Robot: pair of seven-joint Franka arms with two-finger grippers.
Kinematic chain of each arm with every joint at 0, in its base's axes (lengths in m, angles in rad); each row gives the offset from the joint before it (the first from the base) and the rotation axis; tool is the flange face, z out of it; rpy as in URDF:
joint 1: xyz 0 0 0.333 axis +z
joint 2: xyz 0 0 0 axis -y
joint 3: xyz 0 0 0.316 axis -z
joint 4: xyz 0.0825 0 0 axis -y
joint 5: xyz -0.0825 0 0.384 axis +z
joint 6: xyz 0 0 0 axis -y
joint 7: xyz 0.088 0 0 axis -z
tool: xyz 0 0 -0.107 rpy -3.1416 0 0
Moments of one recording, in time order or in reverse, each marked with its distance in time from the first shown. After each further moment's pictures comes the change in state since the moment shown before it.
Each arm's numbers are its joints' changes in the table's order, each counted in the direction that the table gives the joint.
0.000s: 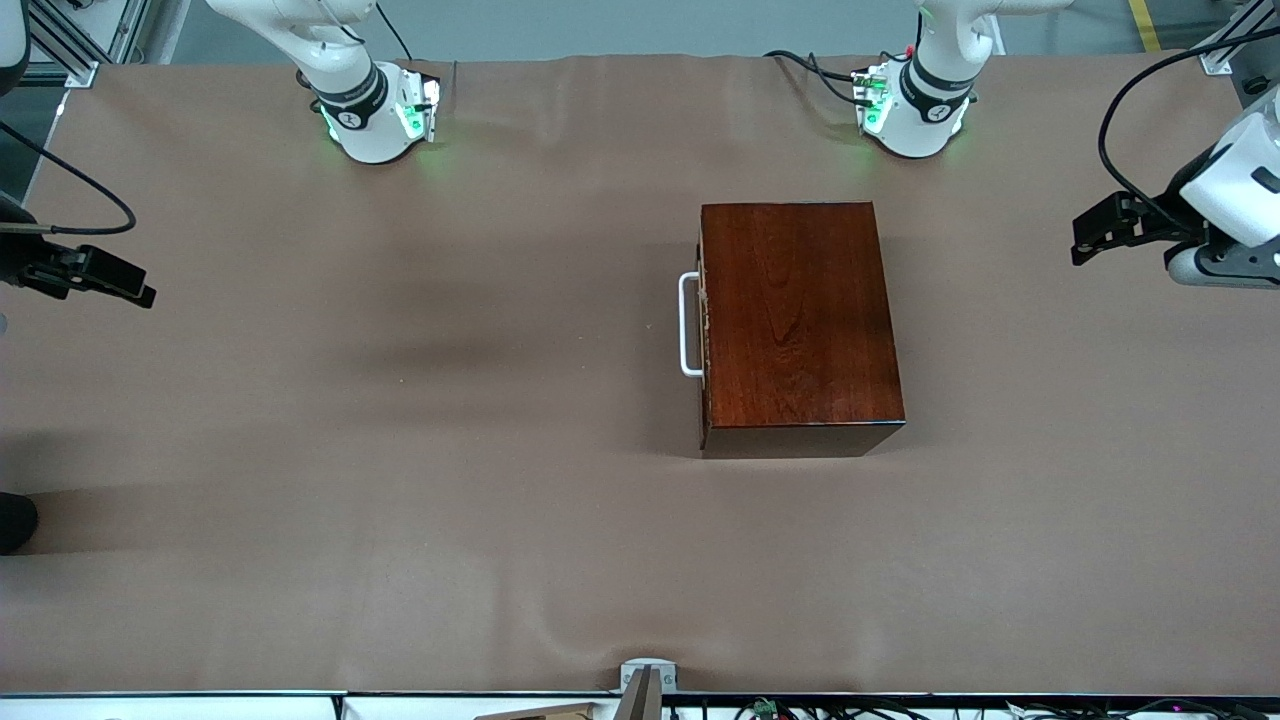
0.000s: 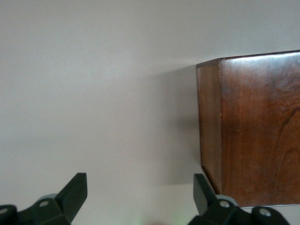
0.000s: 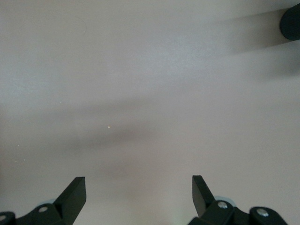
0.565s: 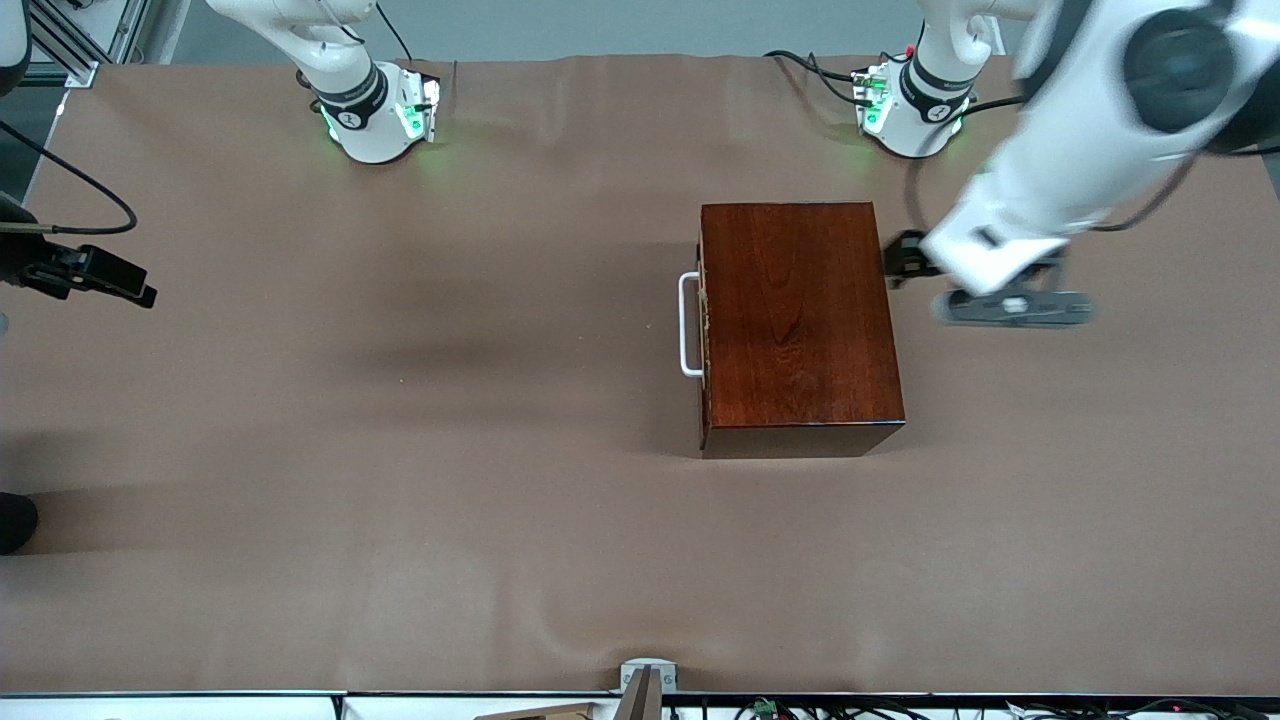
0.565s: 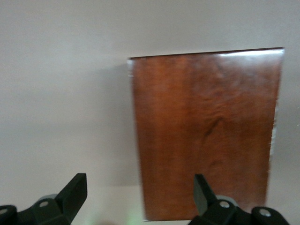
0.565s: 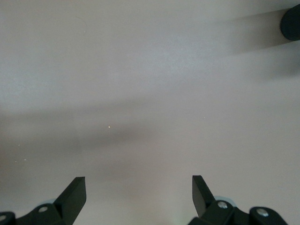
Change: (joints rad) left arm -0.230 -0.195 0.120 0.113 -0.002 0.006 -0.419; right arm 0.002 0.000 0.000 0.000 0.000 0.000 0.000
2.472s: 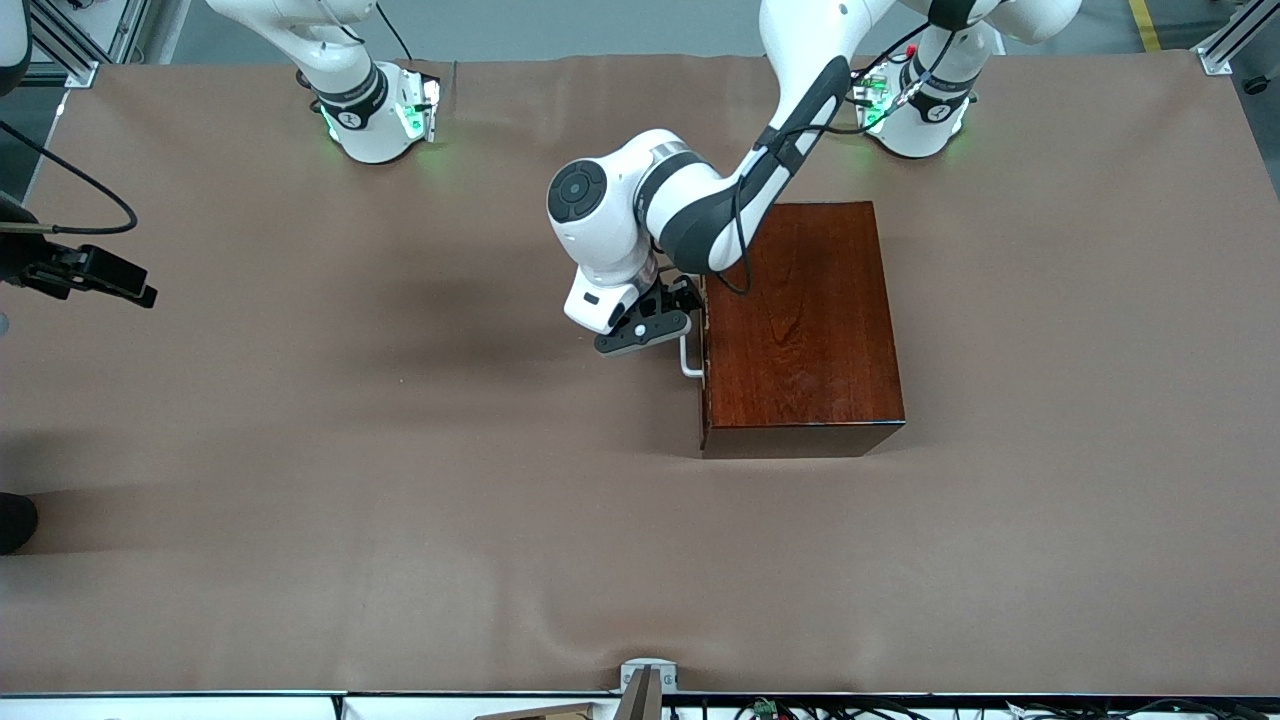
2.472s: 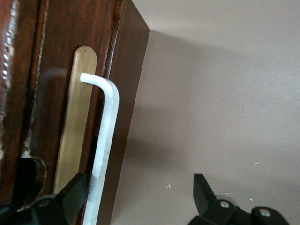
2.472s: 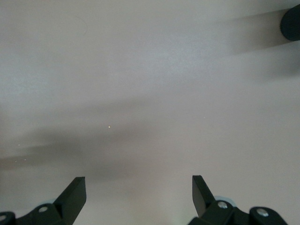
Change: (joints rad) left arm -0.596 -0.535 -0.150 0.166 0.184 0.314 -0.767; right arm 0.001 0.000 0.000 0.000 0.000 0.000 0.000
